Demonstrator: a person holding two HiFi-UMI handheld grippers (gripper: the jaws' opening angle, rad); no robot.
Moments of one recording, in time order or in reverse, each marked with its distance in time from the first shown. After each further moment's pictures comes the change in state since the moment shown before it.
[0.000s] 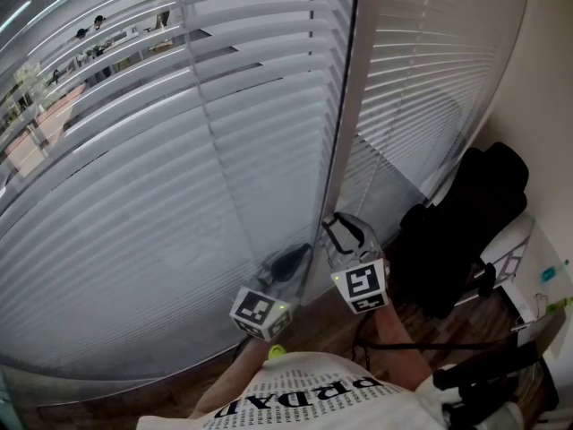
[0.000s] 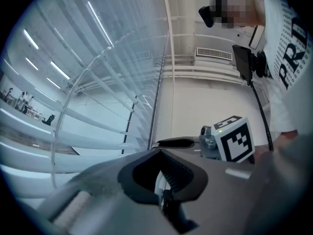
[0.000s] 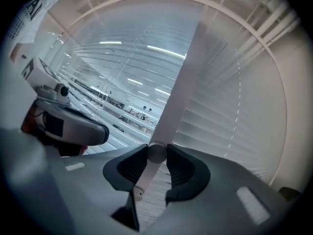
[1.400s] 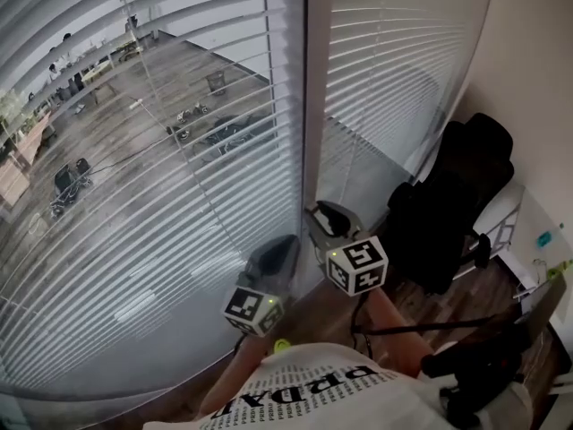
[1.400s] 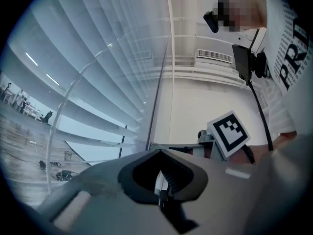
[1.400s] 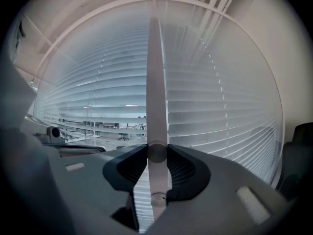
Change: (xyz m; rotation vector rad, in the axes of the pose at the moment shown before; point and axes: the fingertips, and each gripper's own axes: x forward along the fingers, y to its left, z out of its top) left arm -0.001 -0.005 -0.002 -0.062 -0.032 -0.017; right arm 0.000 0.000 -0.015 0.422 -0.037 0.012
